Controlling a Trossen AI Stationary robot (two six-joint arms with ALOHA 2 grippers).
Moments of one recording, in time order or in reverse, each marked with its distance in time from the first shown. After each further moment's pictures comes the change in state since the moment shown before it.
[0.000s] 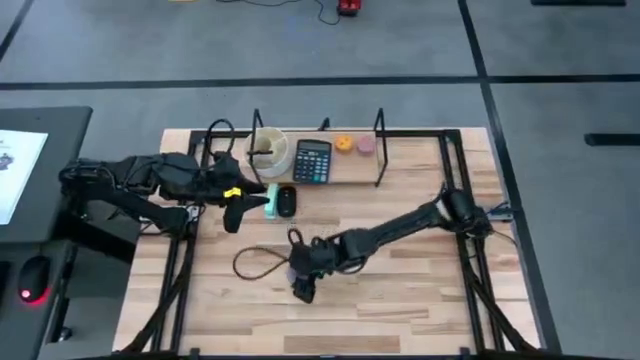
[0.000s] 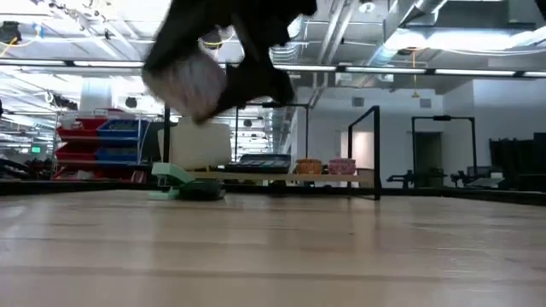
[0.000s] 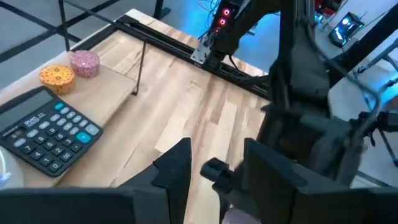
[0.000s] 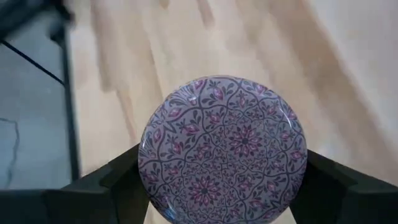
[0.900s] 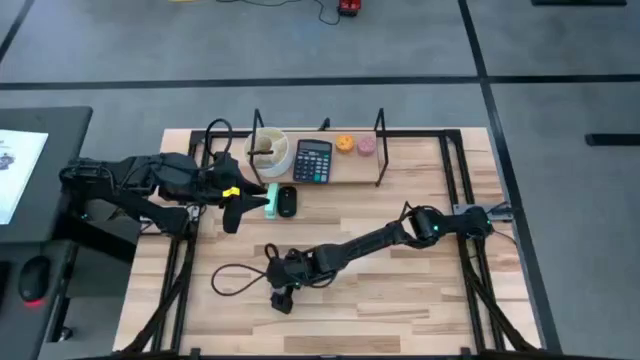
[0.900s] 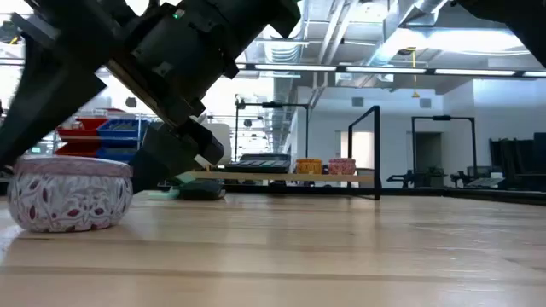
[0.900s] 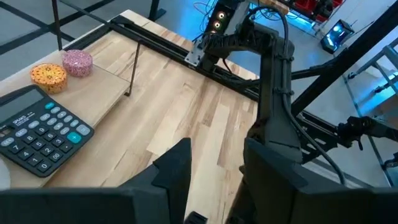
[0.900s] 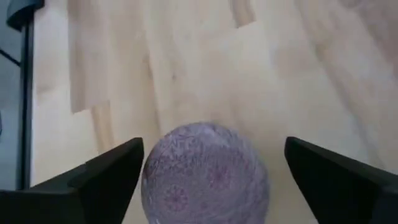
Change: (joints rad) left arm -0.003 0.000 0.000 0.003 0.004 -0.025; right arm -0.016 0.314 0.354 0.007 -0.018 -0.101
